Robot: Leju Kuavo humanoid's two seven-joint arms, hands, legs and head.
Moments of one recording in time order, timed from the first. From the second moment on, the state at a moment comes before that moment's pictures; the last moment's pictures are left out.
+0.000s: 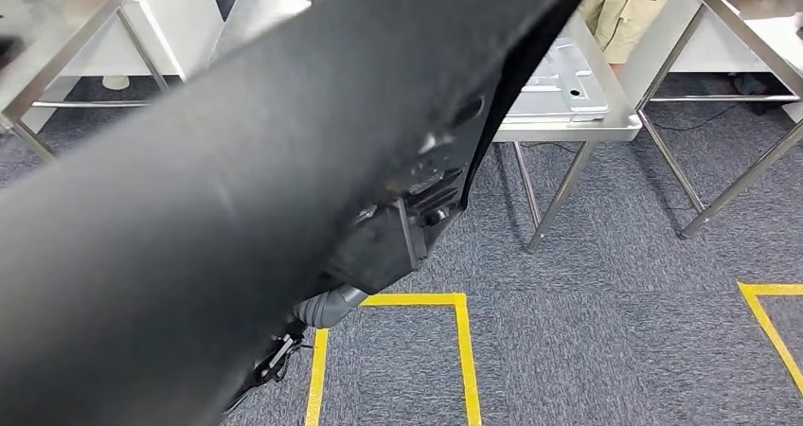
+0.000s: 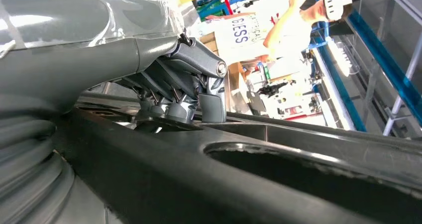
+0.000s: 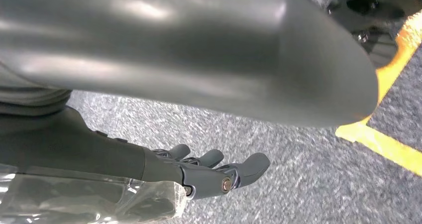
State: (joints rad) left arm -0.58 0.10 -0.97 -1.72 0.37 0.16 -0.16; right arm -0.12 -0.05 1.19 -0.23 -0.68 -0.22 0.00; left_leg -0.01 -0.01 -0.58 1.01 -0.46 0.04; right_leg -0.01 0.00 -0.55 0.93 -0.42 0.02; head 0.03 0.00
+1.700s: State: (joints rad) left arm -0.58 0.10 -0.98 -1.71 0.40 0.16 -0.16; right arm -0.12 -0.05 1.20 -0.23 -0.68 -0.21 0.02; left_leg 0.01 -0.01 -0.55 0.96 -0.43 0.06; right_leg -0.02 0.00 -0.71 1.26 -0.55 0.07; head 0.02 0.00
